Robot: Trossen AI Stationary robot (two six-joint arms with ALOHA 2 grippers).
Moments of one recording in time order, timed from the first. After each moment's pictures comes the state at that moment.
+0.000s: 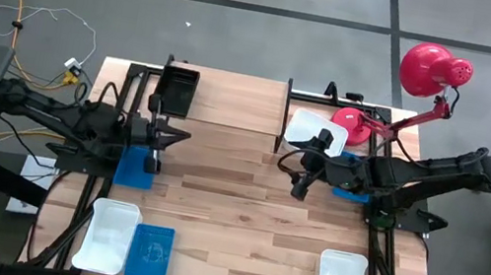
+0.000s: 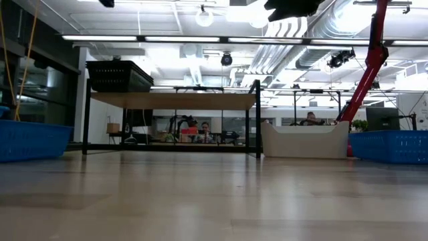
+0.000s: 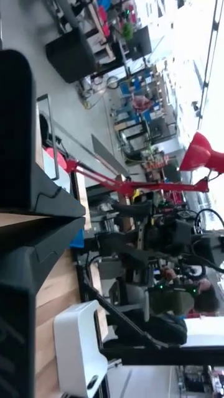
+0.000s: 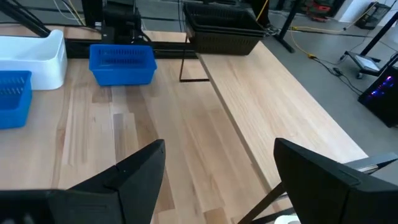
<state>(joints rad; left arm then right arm) -0.08 0.65 0.53 0.20 -0.35 0.27 0.22 1.15 0.99 -0.31 0.56 0.05</state>
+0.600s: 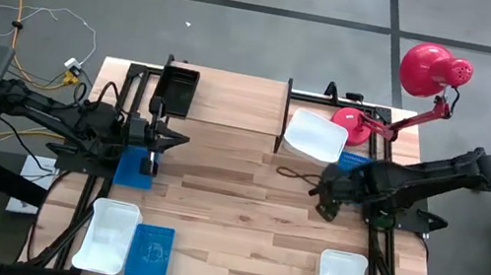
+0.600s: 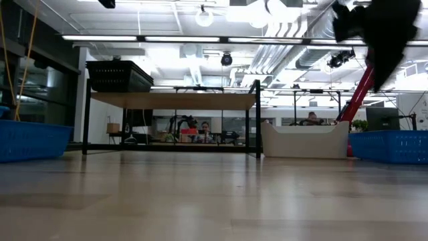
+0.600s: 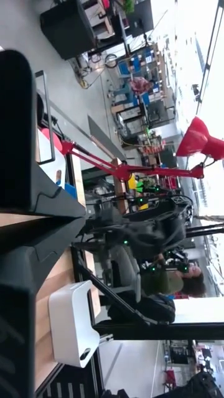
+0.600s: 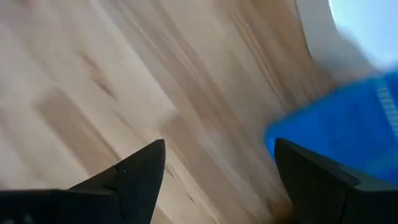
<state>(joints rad) -0.07 0.64 0.52 0.20 -0.27 0.22 0.25 1.16 0.91 -1.16 0.15 0.88</state>
